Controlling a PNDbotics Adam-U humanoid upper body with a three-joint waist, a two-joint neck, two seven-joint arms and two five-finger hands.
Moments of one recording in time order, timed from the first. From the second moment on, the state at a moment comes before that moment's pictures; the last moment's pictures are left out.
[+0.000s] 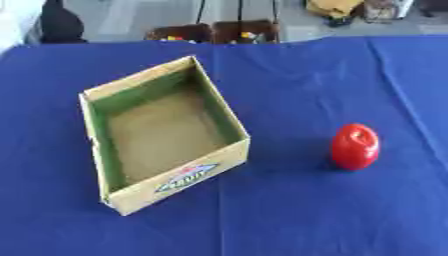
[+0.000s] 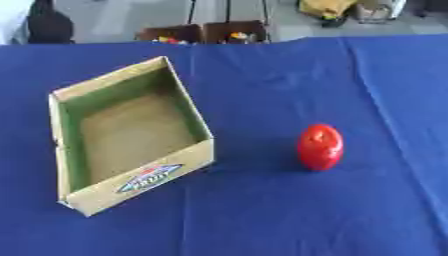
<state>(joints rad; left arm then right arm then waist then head) -0.48 0.44 0.12 -1.99 -0.09 -0.34 0.61 -0.37 -0.67 -0.17 -1.98 0.46 -0.32 -0.60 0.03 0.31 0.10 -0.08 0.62</state>
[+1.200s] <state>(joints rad) -0.49 0.44 0.11 -1.99 -0.09 -0.34 0.59 -0.65 -0.93 0.12 -1.97 0.60 0.15 0.25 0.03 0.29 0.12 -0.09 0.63</state>
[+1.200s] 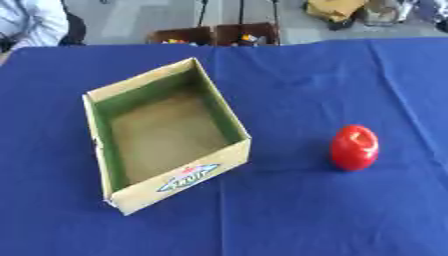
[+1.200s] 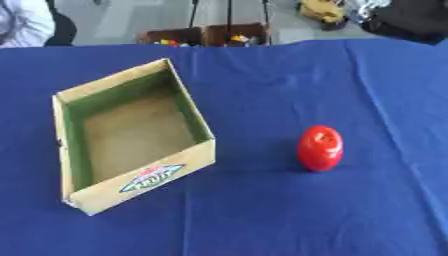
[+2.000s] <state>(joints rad) -0.49 0.44 0.10 -1.99 -0.09 -0.34 0.59 -0.61 -0.95 0.16 -1.91 0.73 0.16 0.51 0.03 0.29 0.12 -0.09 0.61</state>
